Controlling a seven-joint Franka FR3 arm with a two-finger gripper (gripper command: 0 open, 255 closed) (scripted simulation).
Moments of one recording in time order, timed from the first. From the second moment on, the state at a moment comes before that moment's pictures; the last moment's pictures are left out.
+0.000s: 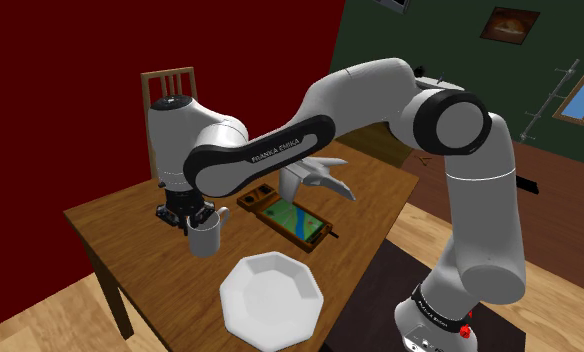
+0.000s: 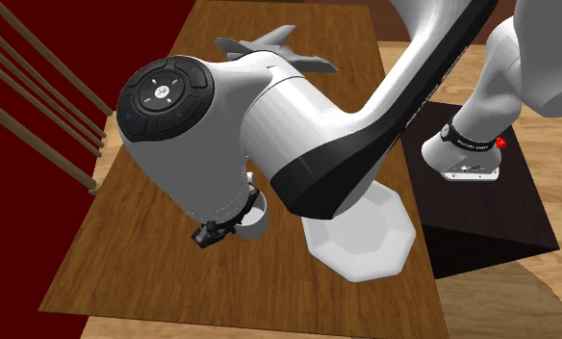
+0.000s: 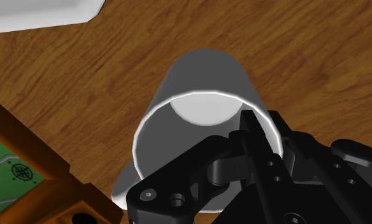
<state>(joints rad) 0.24 0.55 0.52 -1.59 -0.39 2.04 1.40</state>
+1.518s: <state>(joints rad) 0.24 0.48 0.55 -1.46 -0.34 1.86 1.36</state>
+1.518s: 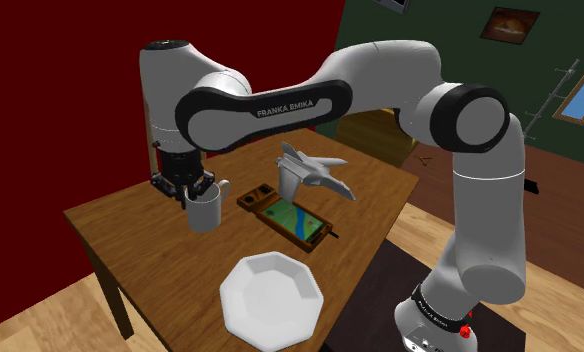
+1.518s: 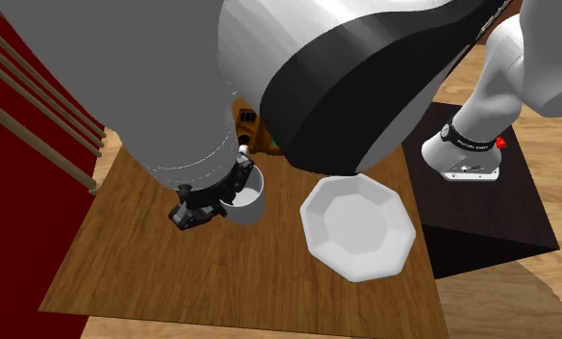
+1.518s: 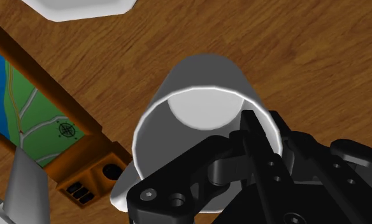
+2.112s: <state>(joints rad) 0.25 0.47 0.56 -1.36 -0.32 1.74 1.34</state>
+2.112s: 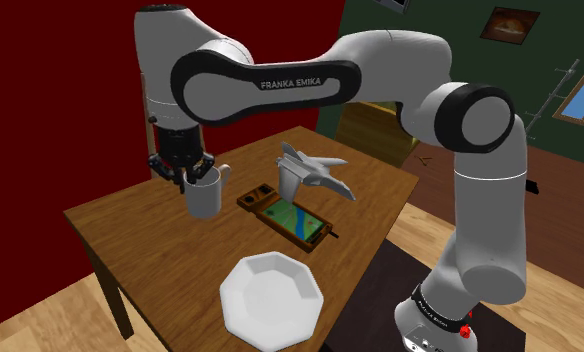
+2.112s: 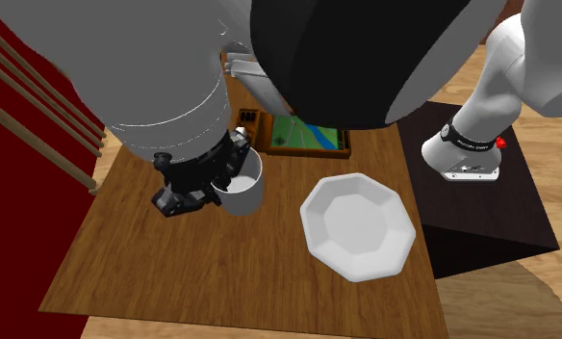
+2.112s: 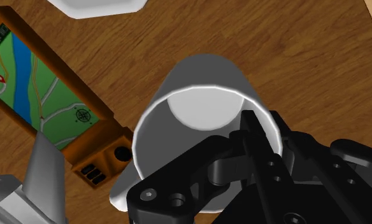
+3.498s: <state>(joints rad) 0.04 -0.18 0.53 -2.01 0.01 1.86 1.08</state>
